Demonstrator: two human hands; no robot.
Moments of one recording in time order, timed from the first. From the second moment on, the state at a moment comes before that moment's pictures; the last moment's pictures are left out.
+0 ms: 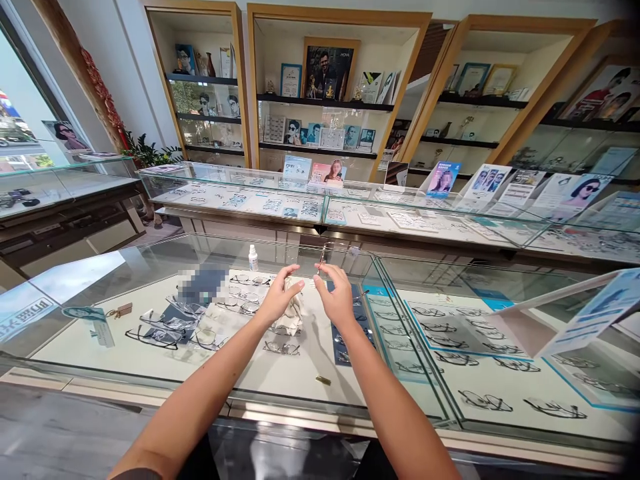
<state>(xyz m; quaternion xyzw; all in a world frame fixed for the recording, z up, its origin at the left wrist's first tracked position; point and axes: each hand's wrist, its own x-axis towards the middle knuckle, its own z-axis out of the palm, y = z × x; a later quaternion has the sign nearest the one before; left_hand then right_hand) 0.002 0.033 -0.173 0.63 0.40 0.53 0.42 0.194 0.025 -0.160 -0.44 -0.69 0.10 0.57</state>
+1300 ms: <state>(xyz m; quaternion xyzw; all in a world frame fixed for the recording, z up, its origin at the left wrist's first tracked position) -0.022 0.053 -0.139 0.60 0.27 0.61 0.44 0.198 0.038 -0.161 -0.46 -0.61 0.21 0.61</state>
